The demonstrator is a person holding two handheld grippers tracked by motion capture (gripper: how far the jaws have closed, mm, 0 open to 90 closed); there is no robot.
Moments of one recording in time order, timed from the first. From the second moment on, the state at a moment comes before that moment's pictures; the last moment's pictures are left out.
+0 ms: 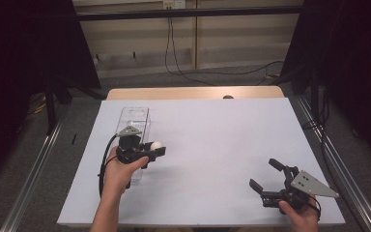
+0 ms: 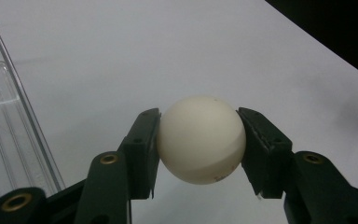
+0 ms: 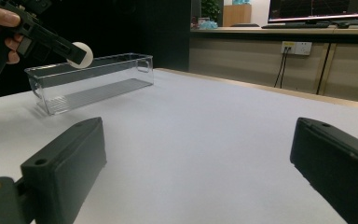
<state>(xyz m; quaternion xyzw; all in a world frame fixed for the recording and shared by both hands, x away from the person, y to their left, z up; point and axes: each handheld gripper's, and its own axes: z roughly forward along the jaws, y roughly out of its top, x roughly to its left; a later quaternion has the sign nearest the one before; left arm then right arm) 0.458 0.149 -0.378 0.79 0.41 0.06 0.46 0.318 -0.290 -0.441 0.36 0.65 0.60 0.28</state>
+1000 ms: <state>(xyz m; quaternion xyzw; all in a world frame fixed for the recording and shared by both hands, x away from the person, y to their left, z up) 0.459 0.169 -0.371 0.77 0.42 0.07 0.47 0.318 -0.290 -0.442 0.36 0.66 0.60 0.29</state>
